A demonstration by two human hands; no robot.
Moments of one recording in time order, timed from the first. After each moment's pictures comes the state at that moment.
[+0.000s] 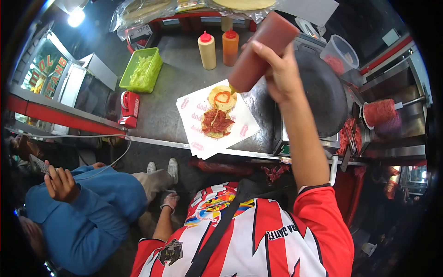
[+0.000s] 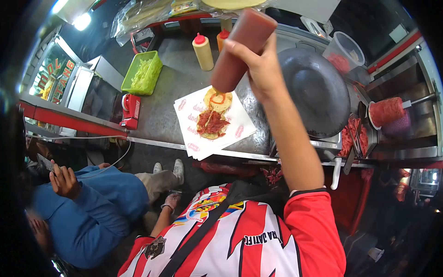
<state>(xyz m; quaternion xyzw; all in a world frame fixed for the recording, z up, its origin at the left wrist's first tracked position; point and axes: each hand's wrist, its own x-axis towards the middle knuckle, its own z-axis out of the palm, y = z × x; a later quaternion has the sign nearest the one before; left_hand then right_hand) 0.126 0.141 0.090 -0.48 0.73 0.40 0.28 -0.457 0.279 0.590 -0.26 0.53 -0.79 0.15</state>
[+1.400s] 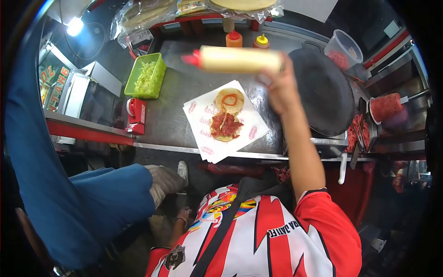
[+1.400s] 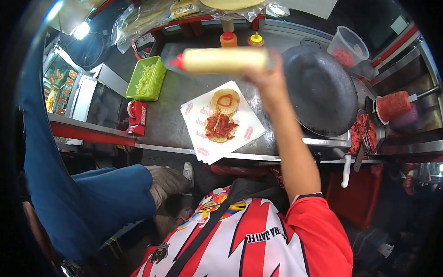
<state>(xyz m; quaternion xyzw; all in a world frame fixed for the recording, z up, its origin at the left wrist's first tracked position) 0.204 0.175 0.043 -0.49 0.68 0.51 0.20 -0.468 0.288 0.513 -0.15 0.55 -0.80 0.18</state>
